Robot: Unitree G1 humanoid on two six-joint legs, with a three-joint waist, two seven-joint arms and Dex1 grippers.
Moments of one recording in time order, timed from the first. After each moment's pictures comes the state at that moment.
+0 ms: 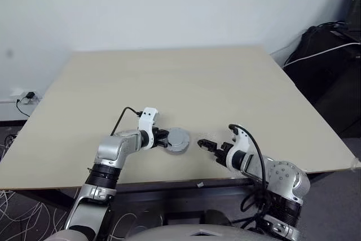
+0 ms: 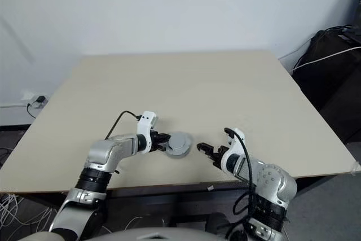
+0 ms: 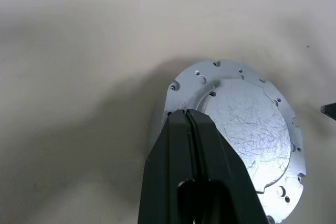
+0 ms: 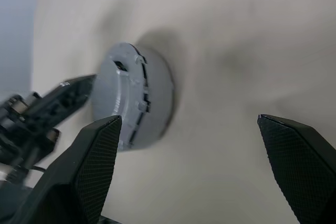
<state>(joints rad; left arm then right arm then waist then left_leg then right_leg) -0.36 0.18 -0.10 0.15 -0.29 0.95 -0.48 -0.20 0.11 -0.54 -0.22 0.68 1.52 0.07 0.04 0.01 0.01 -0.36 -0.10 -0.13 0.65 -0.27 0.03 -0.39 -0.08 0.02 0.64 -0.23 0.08</state>
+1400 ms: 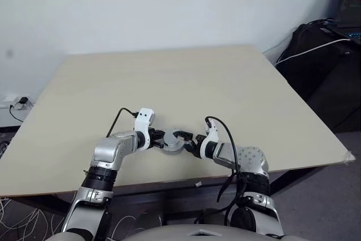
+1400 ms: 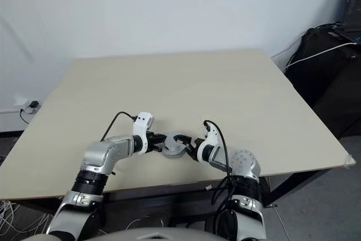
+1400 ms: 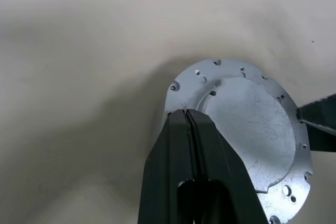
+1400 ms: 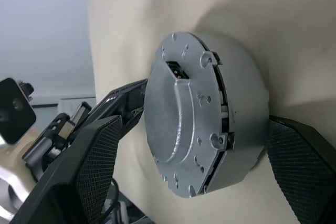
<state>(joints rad) -0.34 0.20 -0.08 0.12 -0.27 0.95 -0.48 -0.33 0.14 -0.42 0.26 0.82 1.28 0.06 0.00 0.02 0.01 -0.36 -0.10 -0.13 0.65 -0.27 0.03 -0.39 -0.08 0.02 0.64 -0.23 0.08</state>
